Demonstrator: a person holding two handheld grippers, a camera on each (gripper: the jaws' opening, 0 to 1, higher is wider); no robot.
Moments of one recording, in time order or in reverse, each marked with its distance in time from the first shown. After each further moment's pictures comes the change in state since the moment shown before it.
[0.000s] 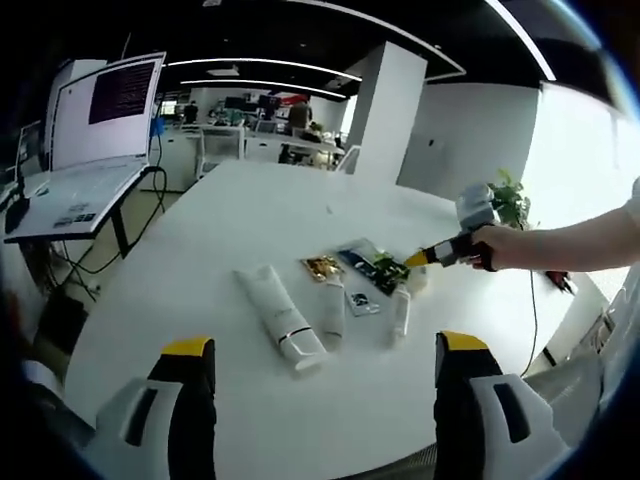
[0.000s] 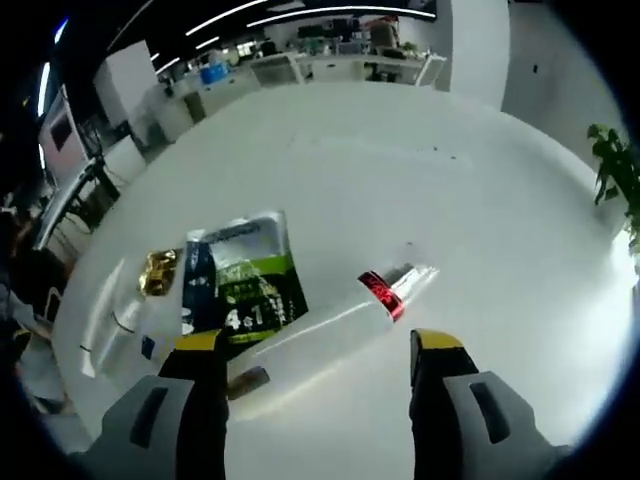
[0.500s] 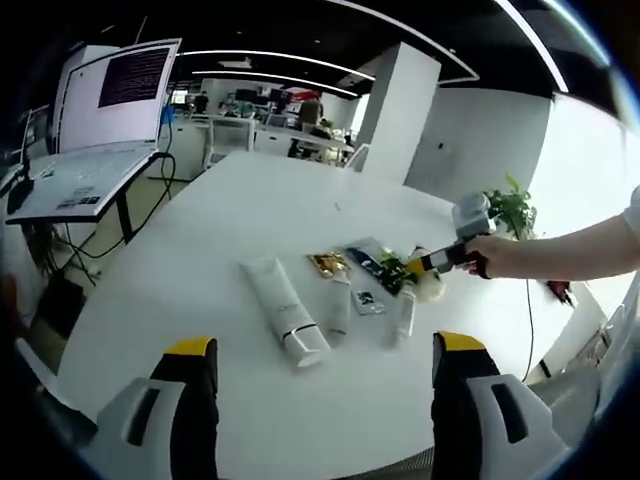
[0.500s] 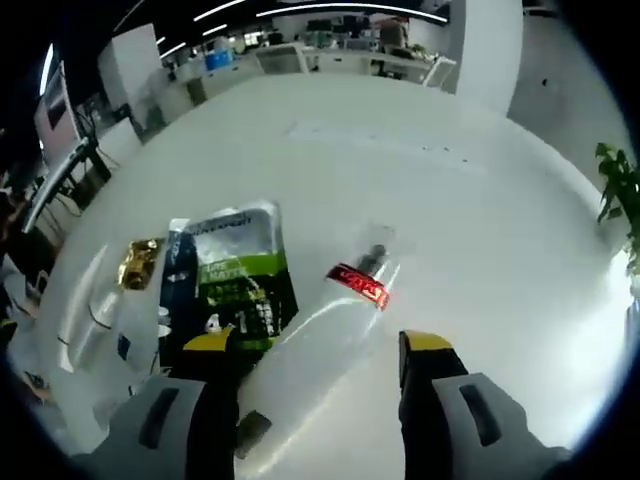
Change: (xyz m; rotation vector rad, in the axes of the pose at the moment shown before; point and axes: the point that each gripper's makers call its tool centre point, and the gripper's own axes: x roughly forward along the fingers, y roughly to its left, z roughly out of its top) left arm 0.004 0.007 -0.004 -0.052 0.017 0.011; right arm 0.012 -0.008 -0.002 -0.066 0.030 -0.014
